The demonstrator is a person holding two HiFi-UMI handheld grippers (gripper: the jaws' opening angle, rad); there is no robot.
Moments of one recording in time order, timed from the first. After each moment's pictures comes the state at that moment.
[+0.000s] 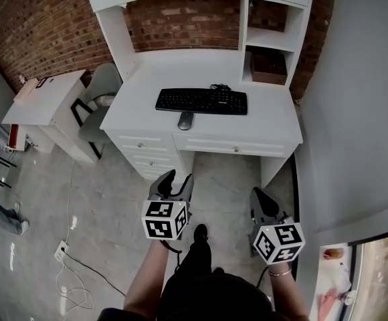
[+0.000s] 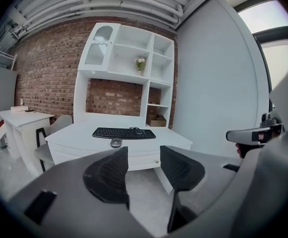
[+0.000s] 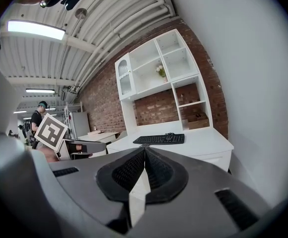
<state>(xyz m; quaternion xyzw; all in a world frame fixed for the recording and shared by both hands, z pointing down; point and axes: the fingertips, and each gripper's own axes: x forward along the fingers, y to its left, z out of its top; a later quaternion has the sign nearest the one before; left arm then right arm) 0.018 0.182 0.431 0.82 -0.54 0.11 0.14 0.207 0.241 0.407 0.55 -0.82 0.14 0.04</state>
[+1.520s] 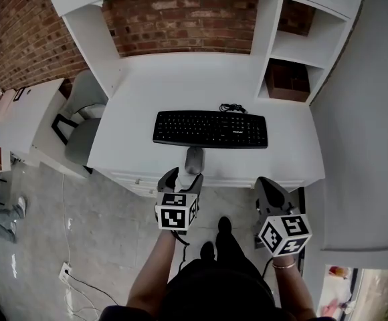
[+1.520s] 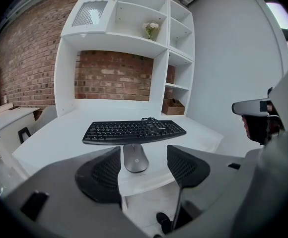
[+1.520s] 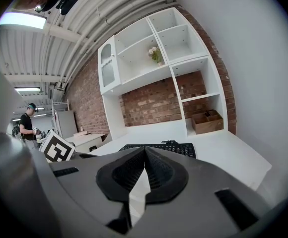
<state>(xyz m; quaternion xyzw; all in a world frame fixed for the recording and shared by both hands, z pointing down) -0.015 -0.078 0.506 0.82 -0.51 0.20 0.19 0.162 -0.018 0.416 0.58 -0.80 0.17 0.05</state>
